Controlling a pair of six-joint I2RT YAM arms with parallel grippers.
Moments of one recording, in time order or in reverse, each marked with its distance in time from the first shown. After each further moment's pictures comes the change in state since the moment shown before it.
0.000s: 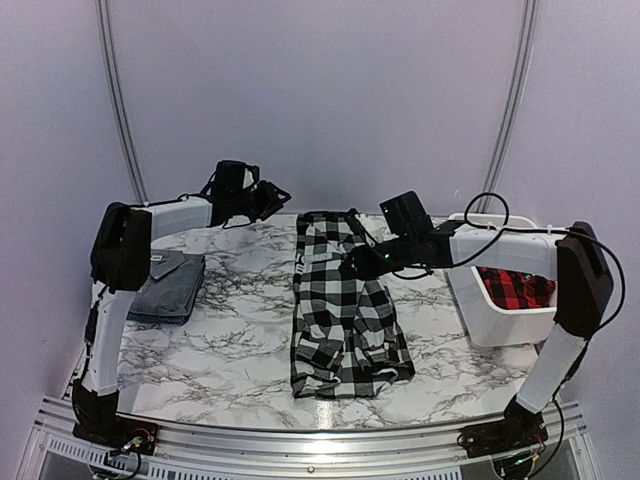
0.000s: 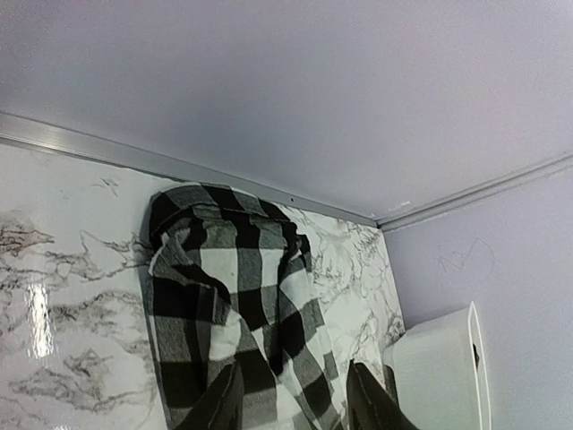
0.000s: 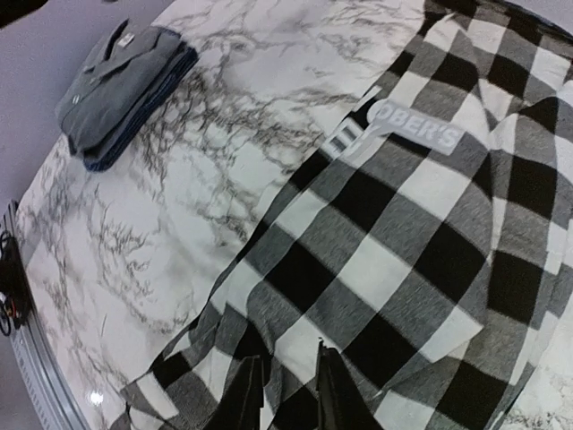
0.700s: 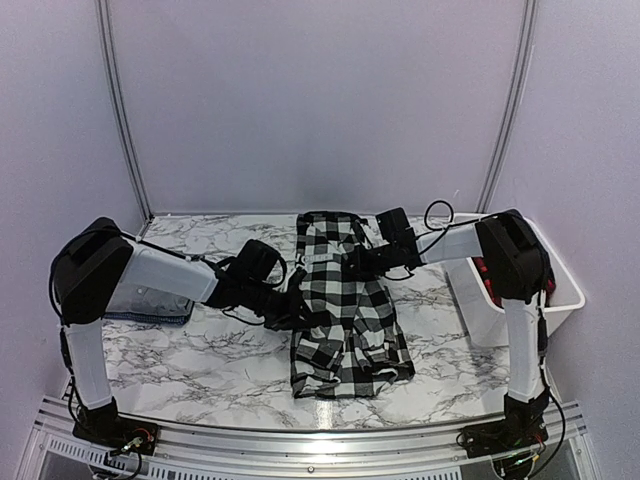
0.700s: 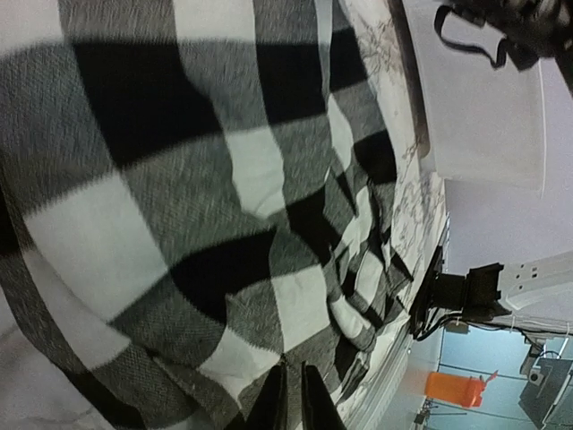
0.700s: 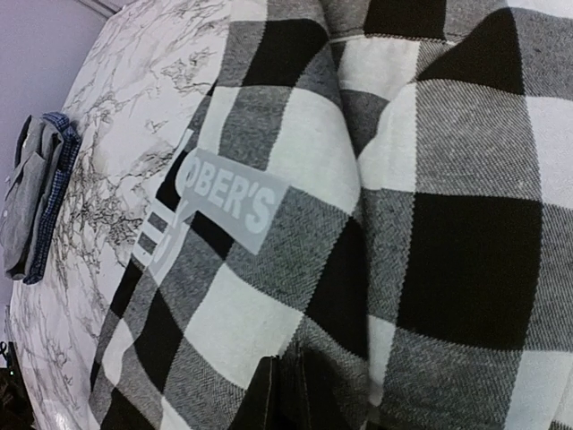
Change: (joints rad) left arm -0.363 -0.462 -0.867 0.017 0.218 0.049; right arm -0.199 0.478 0.224 0.257 -0.114 0.202
